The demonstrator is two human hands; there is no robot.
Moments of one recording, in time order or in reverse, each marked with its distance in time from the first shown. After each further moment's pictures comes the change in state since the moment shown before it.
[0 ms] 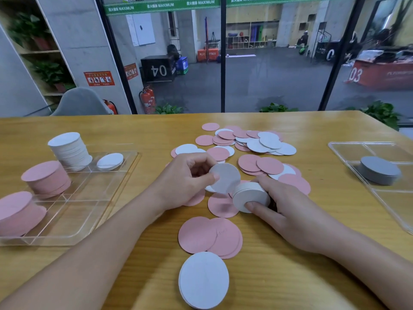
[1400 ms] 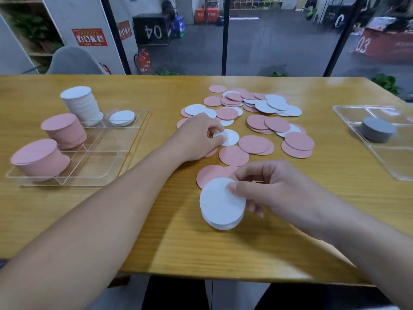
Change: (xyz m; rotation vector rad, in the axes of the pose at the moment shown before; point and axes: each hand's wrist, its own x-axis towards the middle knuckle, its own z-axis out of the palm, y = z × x) left_hand 0.003 -0.023 -0.002 0.609 0.026 -0.080; right_hand -0.044 -0.114 0.022 0.664 -0.144 0.318
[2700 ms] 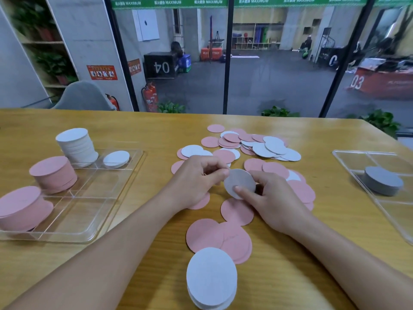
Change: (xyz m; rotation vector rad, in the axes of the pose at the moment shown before) left_hand 0.006 0.019 -0.002 -0.537 0.057 0.039; right_hand 0.114 0.045 -0.064 -0.428 0.314 -0.273
